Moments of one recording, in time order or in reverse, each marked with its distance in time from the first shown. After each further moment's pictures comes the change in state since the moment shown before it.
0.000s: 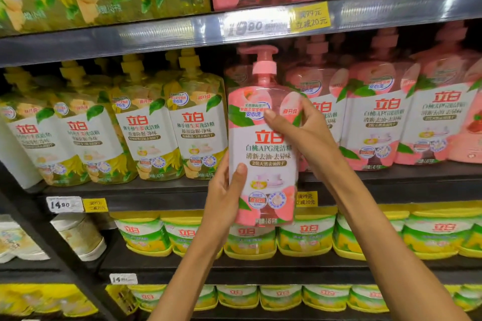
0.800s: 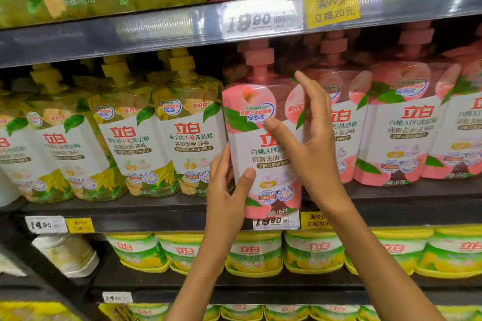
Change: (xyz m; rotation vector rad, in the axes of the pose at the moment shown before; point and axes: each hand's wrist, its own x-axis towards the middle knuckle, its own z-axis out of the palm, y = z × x) left_hand 0.045 -0.011 -0.001 0.303 0.145 0.216; right_hand 0.019 0.027 0.014 -0.365 0.221 -0.402
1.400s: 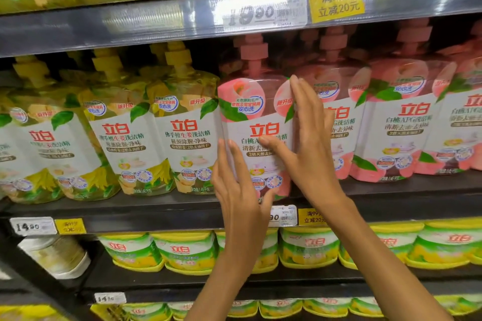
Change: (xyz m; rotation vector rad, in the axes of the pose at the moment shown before) left_hand -0.016 -0.014 0.029 0.784 0.168 0.301; right_hand -0.003 0.010 0.001 -0.425 -0.087 -0.105
